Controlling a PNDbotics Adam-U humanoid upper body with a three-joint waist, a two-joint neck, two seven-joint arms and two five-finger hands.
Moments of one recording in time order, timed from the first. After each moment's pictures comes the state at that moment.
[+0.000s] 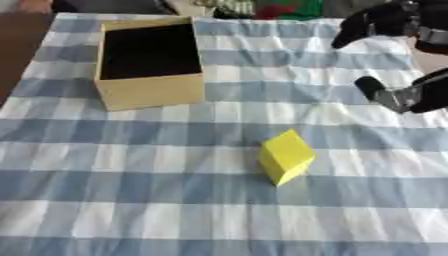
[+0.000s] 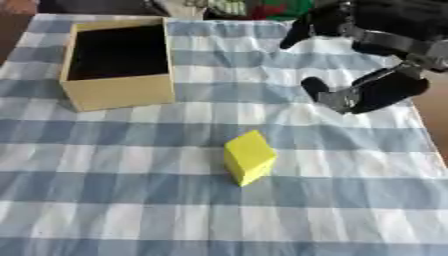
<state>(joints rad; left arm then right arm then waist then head) -0.28 0.36 0.04 -1.99 -0.29 0.01 0.73 -0.53 -1.12 0.23 -1.99 0.26 -0.16 0.45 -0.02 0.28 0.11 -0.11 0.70</state>
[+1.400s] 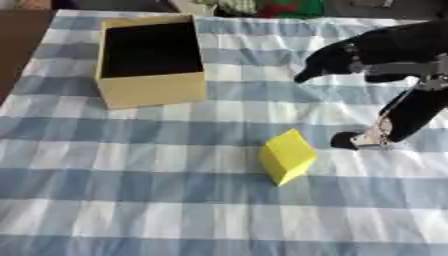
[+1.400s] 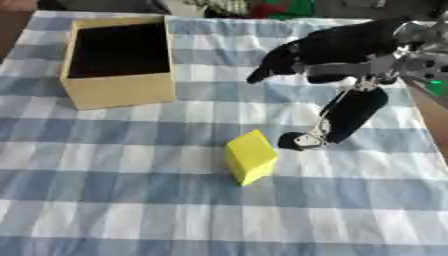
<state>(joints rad) -0.29 0.36 0.04 -1.99 -0.29 0.00 0.72 -0.70 -1.08 0.42 -1.99 0.35 -0.07 0.77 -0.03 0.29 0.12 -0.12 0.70</state>
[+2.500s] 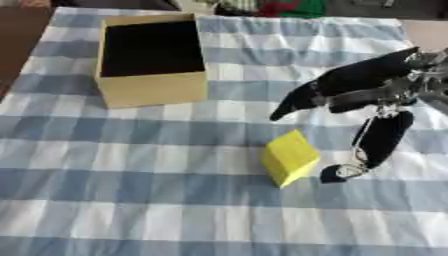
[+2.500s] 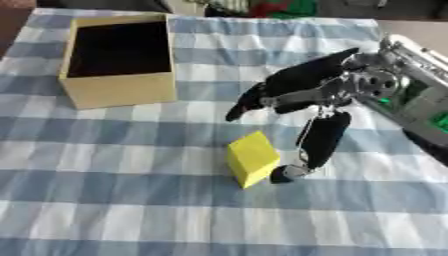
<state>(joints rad) -0.29 0.36 0.03 -1.99 -0.29 0.00 0.71 -0.78 -0.98 0.55 -1.93 0.29 0.10 0.91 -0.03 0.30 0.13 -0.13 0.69</state>
